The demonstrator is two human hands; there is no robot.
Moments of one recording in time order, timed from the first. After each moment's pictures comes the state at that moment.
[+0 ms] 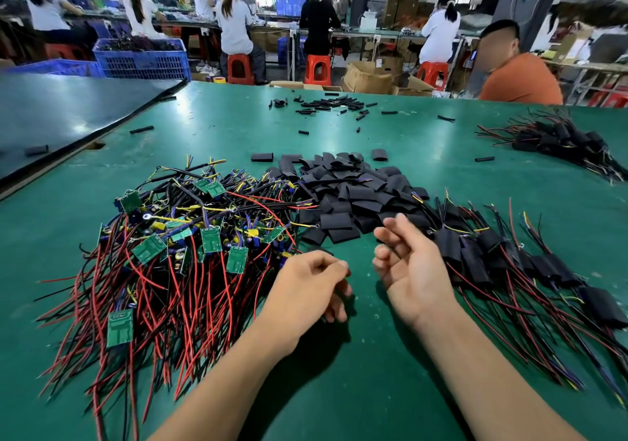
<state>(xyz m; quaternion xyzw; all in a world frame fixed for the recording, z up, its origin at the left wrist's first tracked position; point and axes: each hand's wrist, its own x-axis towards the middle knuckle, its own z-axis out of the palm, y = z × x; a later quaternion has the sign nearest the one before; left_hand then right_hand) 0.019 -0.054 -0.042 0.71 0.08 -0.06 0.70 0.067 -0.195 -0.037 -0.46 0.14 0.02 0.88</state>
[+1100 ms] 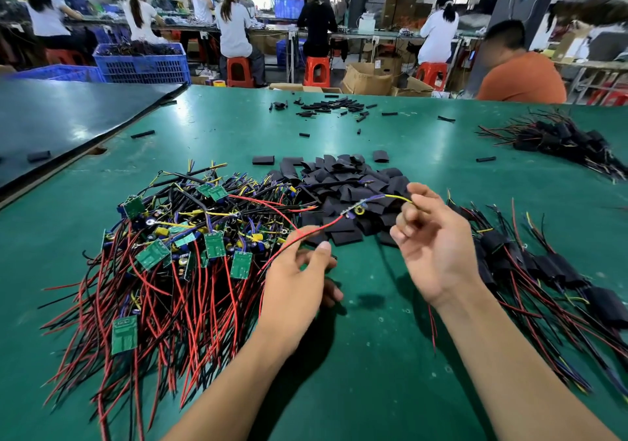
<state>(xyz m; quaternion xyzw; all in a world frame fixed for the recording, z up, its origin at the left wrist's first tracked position) 0.028 -0.049 -0.054 0.66 0.08 0.09 0.74 0.089 -0.212 -0.018 -0.41 -0.03 0.01 0.91</state>
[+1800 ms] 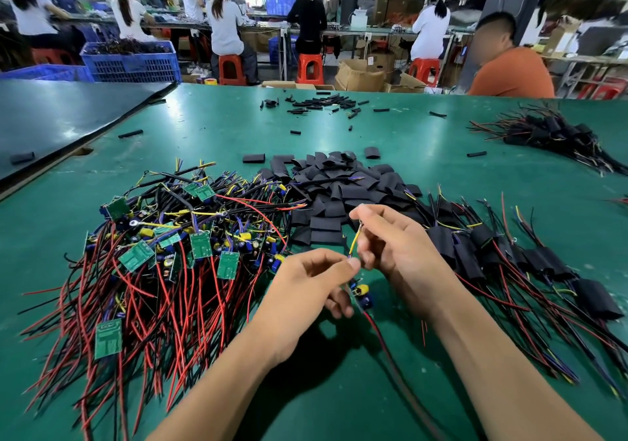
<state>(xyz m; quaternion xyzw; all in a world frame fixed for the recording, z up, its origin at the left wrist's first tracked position) 0.016 -0.055 -0.045 0.64 -0.02 -0.05 0.76 0.070 -0.202 -0.026 -0.60 -0.11 0.09 0.79</state>
